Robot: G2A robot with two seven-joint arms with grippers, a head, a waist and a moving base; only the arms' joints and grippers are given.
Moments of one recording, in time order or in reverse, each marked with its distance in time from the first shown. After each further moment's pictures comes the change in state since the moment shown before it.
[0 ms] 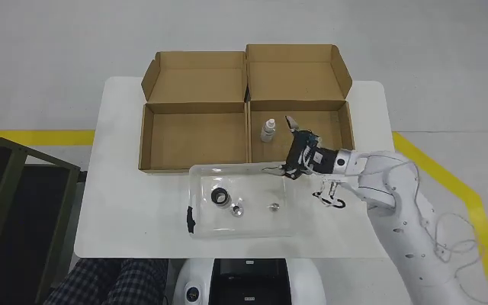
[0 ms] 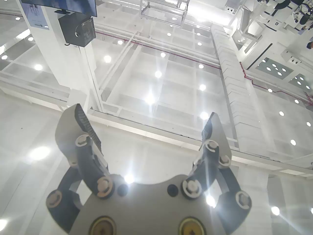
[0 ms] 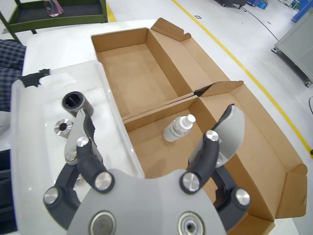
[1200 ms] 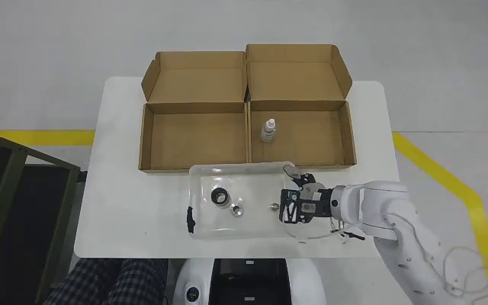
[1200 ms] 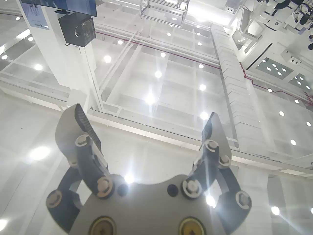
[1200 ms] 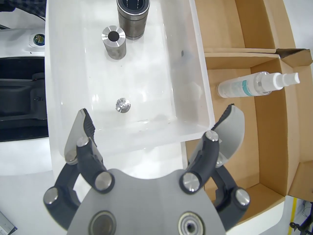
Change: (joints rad) left arm 0.000 0.000 0.000 0.000 0.000 0.000 0.000; right arm -0.147 0.091 -0.034 -0.157 -0.161 -0.129 0.299
